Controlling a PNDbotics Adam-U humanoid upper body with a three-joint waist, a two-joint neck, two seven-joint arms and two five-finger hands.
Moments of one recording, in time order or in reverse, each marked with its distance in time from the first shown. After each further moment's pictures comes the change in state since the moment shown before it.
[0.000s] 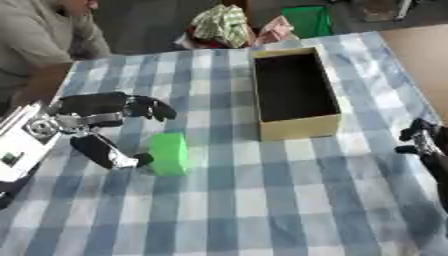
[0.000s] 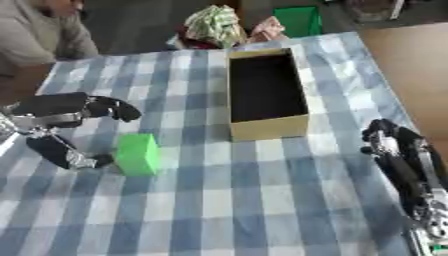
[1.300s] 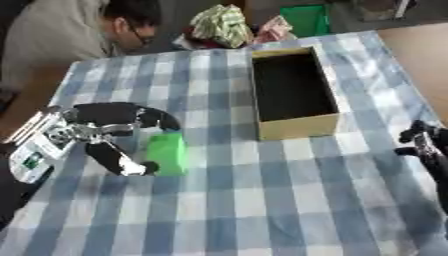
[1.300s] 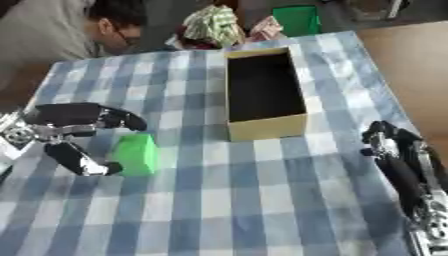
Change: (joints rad) left arm -0.036 -0.046 -0.049 0.119 -0.149 -0.036 0.036; right arm 0.004 0.000 0.000 0.005 0.000 0.000 0.002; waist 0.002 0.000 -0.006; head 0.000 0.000
